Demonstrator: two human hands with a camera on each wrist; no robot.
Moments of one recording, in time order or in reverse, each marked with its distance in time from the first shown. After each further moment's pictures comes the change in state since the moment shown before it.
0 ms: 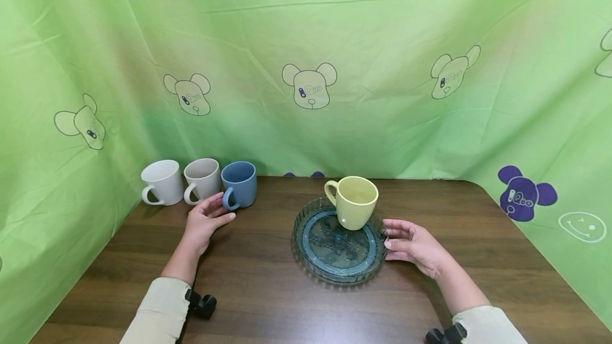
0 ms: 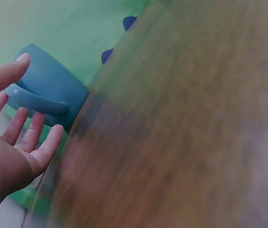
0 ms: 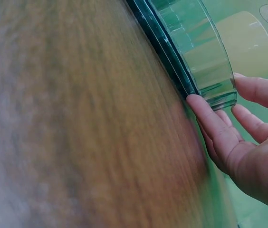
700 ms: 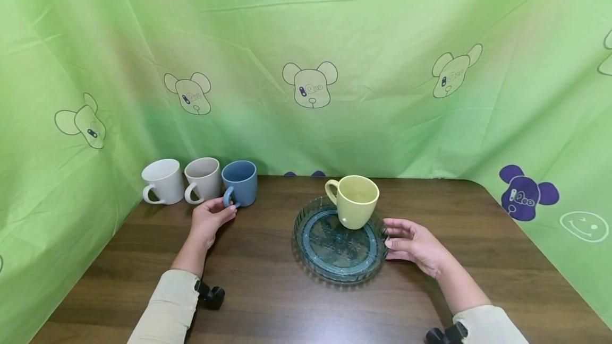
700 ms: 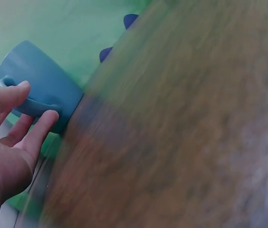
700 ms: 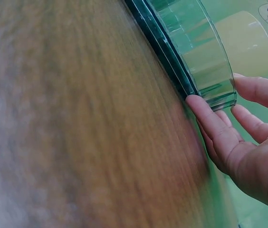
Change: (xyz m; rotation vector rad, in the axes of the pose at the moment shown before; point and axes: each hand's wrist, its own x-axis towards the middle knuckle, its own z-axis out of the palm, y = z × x) left_hand 0.014 -0.008 0.009 -0.224 0.056 -0.101; right_hand 0.001 0.002 -0.001 -0.002 -0.003 -0.006
